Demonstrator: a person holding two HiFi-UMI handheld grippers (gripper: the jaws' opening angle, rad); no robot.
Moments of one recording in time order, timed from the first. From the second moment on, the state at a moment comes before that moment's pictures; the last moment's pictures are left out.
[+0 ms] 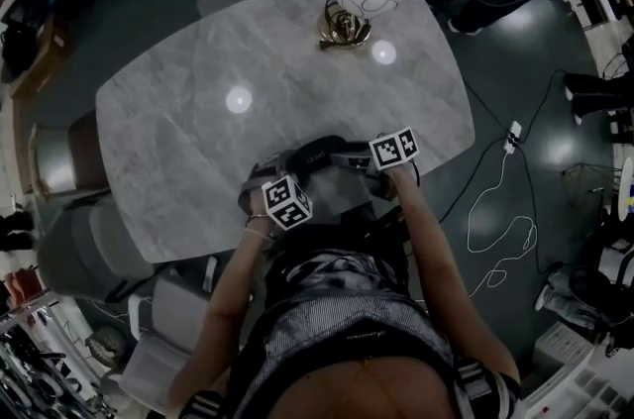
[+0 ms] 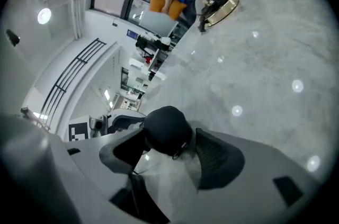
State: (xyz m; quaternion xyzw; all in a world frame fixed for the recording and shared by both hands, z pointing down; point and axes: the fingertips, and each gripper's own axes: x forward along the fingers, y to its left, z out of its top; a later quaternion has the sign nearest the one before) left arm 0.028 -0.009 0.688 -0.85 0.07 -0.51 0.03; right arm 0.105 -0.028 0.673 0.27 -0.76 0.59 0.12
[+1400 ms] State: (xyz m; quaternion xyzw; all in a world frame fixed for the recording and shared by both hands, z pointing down) left arm 0.026 -0.021 0.683 -0.84 0.13 -0.52 -0.02; right arm 0.092 -0.047 0.666 0.21 -0.81 0.18 0.53
